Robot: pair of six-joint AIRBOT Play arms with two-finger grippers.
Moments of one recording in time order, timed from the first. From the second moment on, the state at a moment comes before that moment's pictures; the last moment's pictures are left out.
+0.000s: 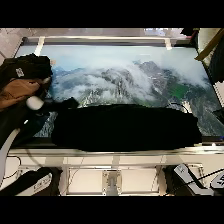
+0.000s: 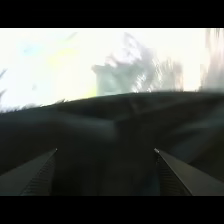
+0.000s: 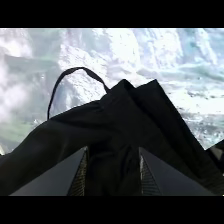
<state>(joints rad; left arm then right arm) -0.13 -1.16 0.87 1.14 -0.79 -1.41 -1.03 -0.99 0.95 -0.99 1.23 1.20</state>
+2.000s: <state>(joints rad) -0.49 -1.71 1.44 1.95 -1.43 -2.00 -1.03 -0.99 0.95 -0.99 1.11 1.06</state>
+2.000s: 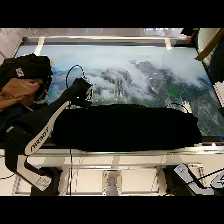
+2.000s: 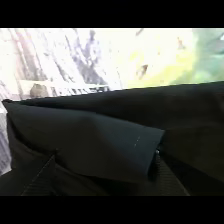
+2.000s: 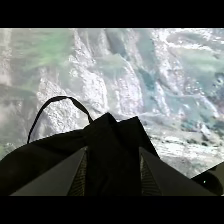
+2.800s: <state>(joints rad) -0.39 -1.57 1.43 2.32 -1.47 -1.88 -1.03 -0.99 0.97 -0.96 1.14 1.06</state>
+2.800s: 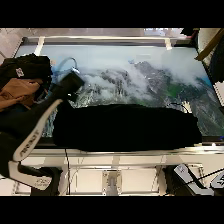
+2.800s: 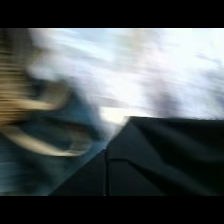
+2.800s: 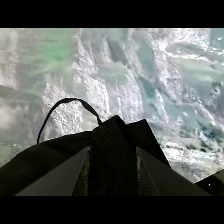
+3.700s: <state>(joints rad) 0.02 -1.52 1.47 2.27 -1.23 -1.84 -0.69 -1.40 0.98 -0.97 1.06 1.16</state>
